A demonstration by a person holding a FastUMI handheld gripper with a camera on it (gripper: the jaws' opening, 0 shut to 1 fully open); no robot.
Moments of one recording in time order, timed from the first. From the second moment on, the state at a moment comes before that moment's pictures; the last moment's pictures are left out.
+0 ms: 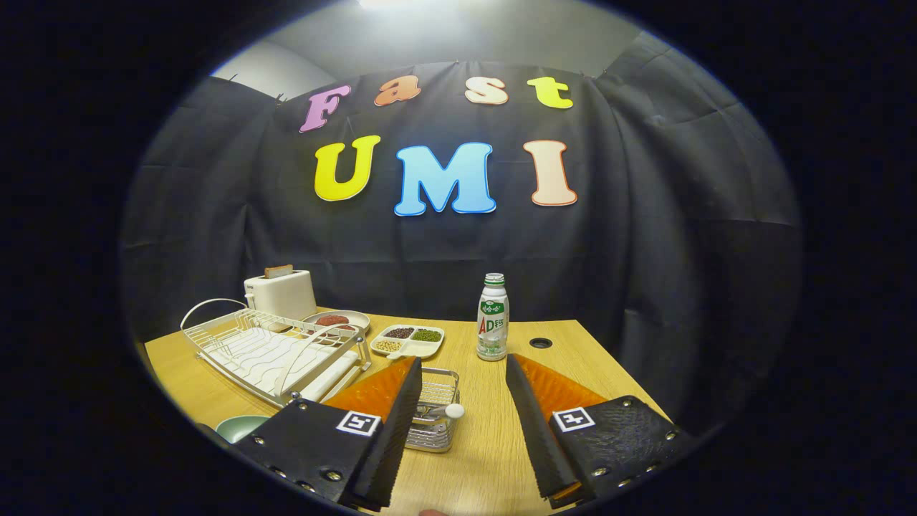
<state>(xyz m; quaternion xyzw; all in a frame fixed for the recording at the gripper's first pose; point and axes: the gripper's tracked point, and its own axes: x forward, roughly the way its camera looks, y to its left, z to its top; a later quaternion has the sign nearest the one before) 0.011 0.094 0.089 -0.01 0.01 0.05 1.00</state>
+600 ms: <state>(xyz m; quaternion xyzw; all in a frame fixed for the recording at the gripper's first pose) 0.053 0.110 0.058 -0.01 0.02 0.07 1.00</state>
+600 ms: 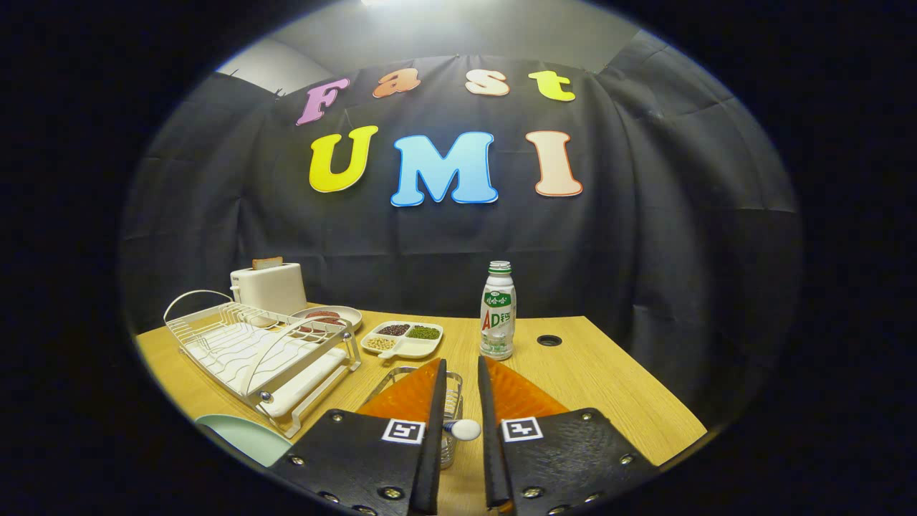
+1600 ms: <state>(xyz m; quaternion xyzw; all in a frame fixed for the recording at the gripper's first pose) -0.001 0.113 0.158 -0.03 0.02 0.06 1.00</state>
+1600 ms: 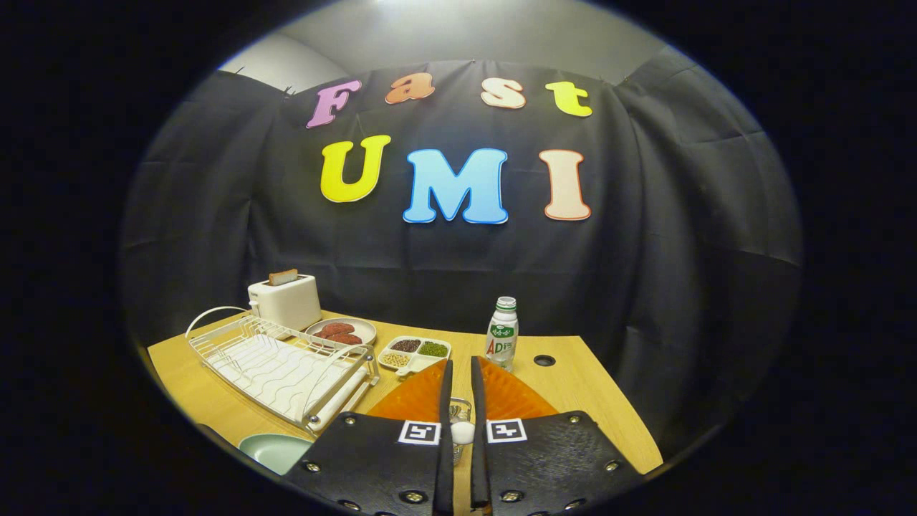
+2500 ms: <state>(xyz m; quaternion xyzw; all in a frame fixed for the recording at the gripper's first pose) -0.106 0.149 0.178 -0.04 0.08 0.09 0.99</state>
